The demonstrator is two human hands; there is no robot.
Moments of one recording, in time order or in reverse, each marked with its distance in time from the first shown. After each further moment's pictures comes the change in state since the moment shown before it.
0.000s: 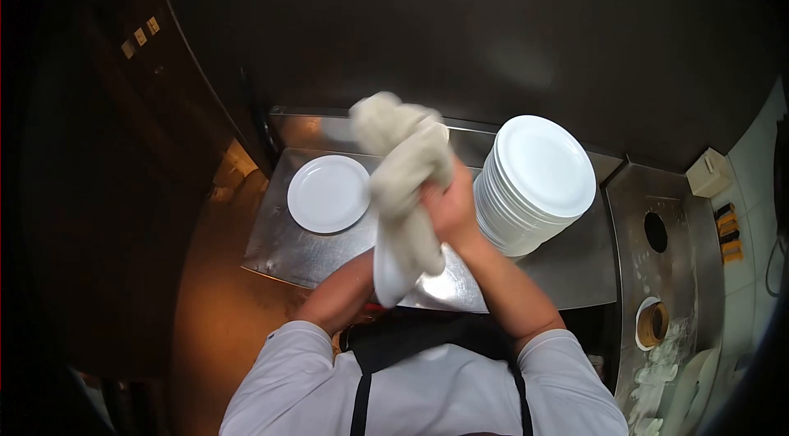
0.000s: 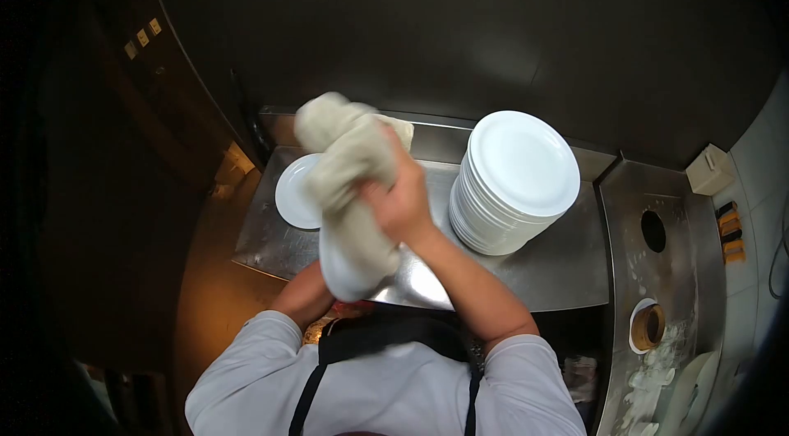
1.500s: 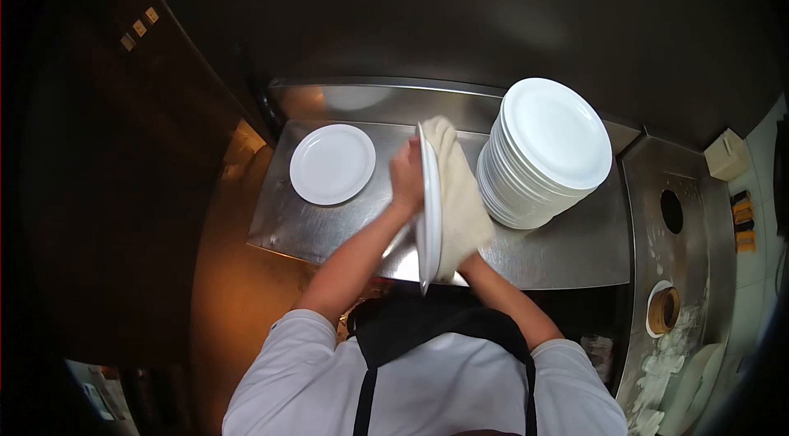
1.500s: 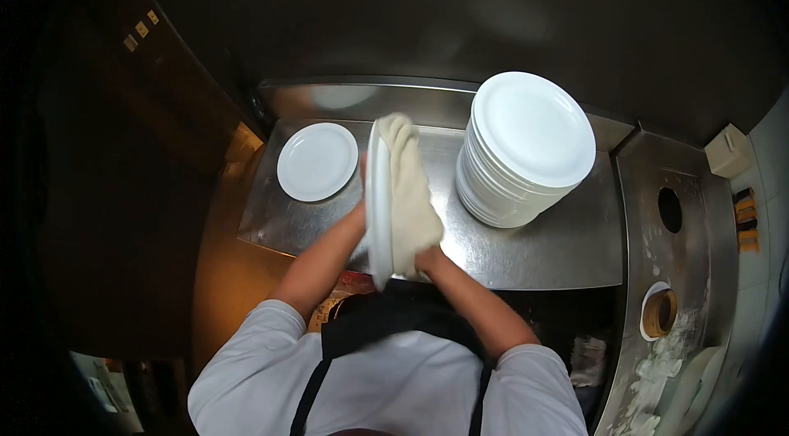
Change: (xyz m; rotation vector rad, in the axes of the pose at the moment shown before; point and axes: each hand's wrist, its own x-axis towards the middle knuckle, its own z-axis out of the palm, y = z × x) left_hand 0.028 -0.036 -0.012 0.624 0.245 0.200; right_hand -0.164 0.110 -0.046 -0.286 -0.141 0.039
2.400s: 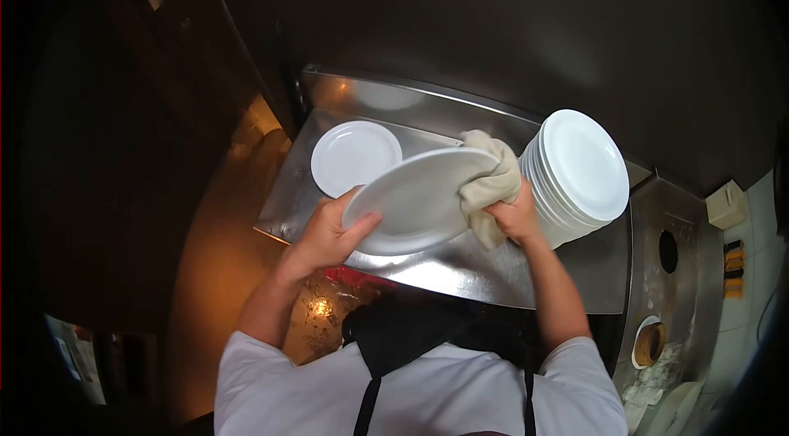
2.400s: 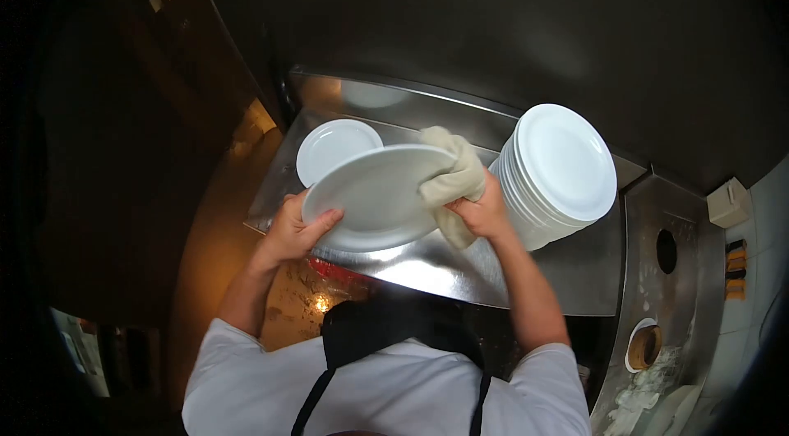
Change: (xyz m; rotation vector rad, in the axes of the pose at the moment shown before) left_hand -0.035 0.097 -0.202 0.103 -0.486 -0.013; right_hand 0.109 -0.059 -0.056 0.249 -0.057 0.211
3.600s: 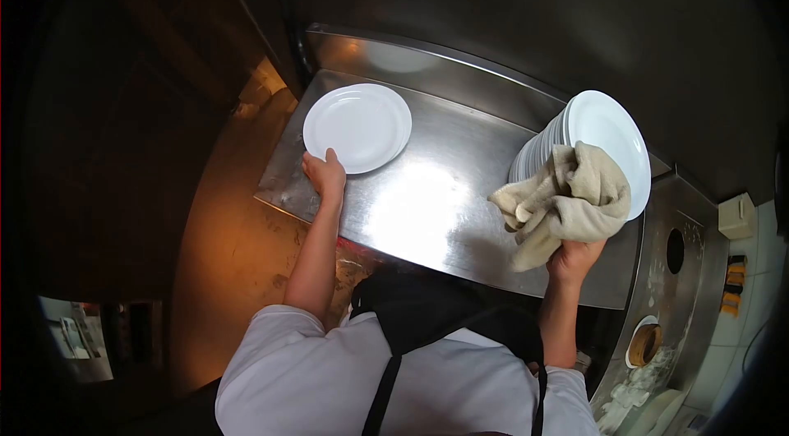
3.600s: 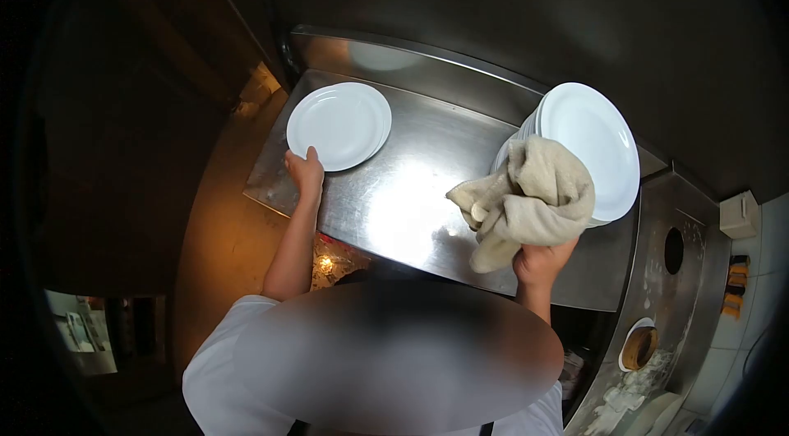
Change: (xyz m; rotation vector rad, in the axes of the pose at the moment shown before) left_hand 0.021 -0.252 0.026 0.347 1.022 -0.737; right_hand -0.075 -0.027 -0.022 0.130 0.616 -0.043
